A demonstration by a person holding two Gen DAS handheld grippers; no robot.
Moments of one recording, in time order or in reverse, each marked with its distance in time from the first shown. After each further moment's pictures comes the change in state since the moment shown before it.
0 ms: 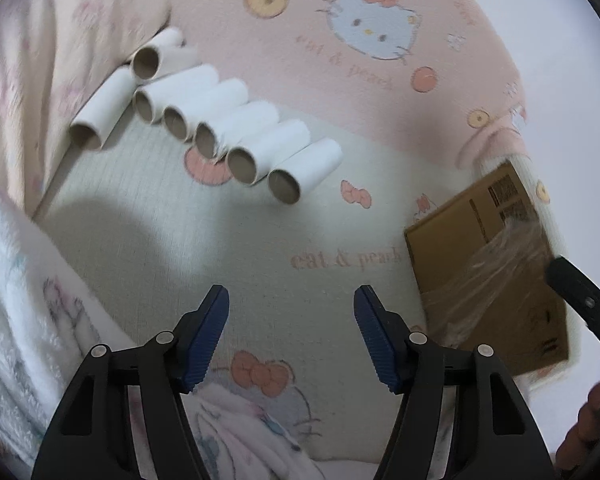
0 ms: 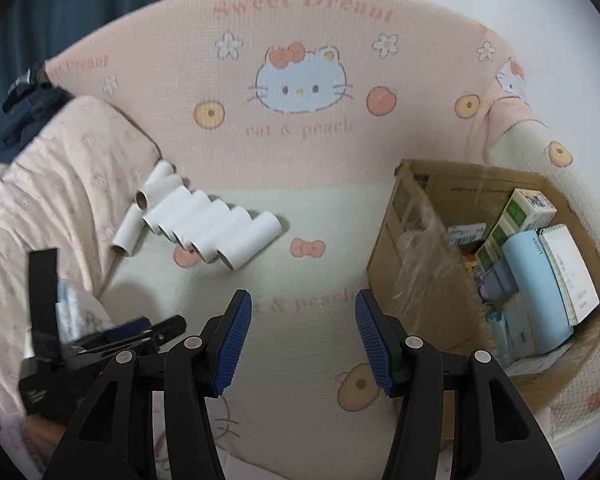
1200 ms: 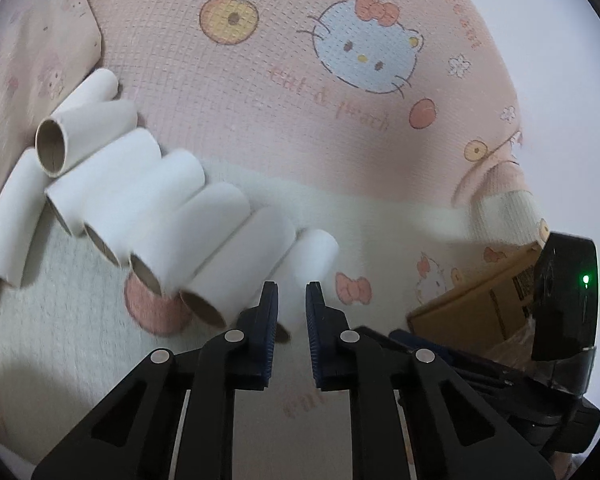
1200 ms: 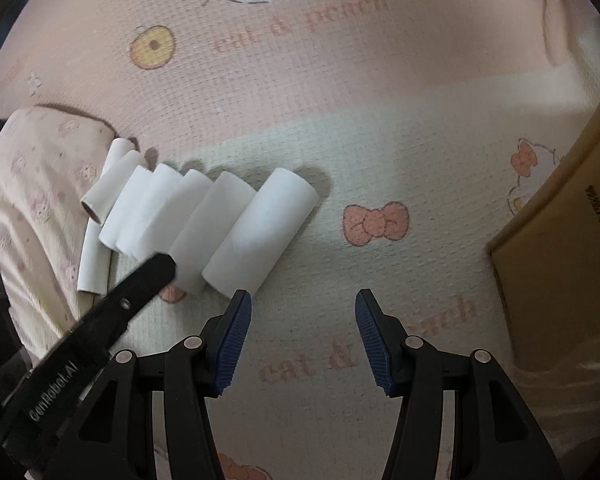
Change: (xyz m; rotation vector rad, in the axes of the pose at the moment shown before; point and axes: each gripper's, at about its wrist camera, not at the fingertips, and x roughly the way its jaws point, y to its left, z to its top) left arm 0.074 0.009 0.102 0.028 -0.053 -0.105; right arm 0.195 0.002 0.041 0.227 0.305 0.175
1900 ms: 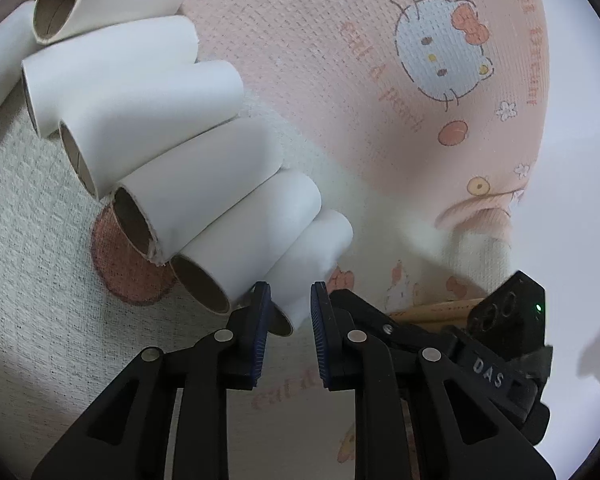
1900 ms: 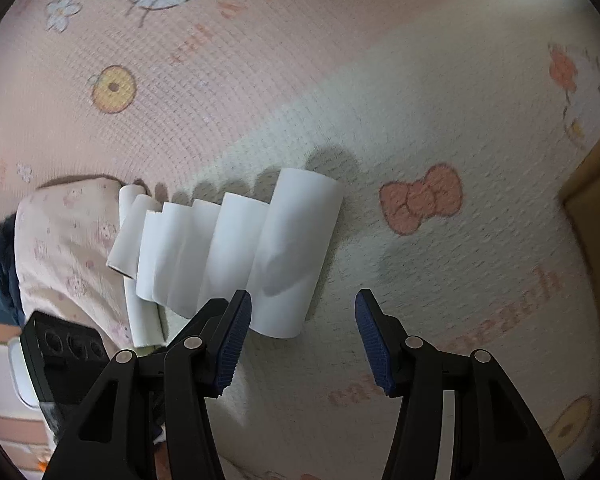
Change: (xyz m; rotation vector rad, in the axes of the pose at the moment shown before) left arm 0.037 0.044 0.001 -0.328 0.176 -0.177; right arm 0.045 -0.020 0.019 0.308 0.125 0.230
